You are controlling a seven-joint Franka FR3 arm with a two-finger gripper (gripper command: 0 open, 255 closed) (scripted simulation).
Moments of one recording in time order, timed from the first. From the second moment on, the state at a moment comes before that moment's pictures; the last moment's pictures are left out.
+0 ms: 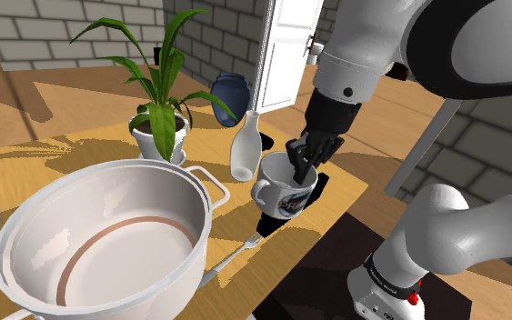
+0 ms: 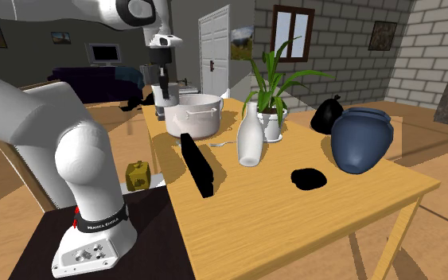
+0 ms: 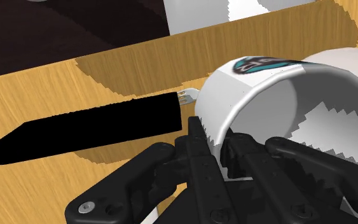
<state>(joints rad) 0.13 -0.83 0.43 -2.37 0.34 1.63 0.59</state>
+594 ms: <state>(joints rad) 0.15 -0.85 0.45 -2.49 0.37 1.73 0.58</state>
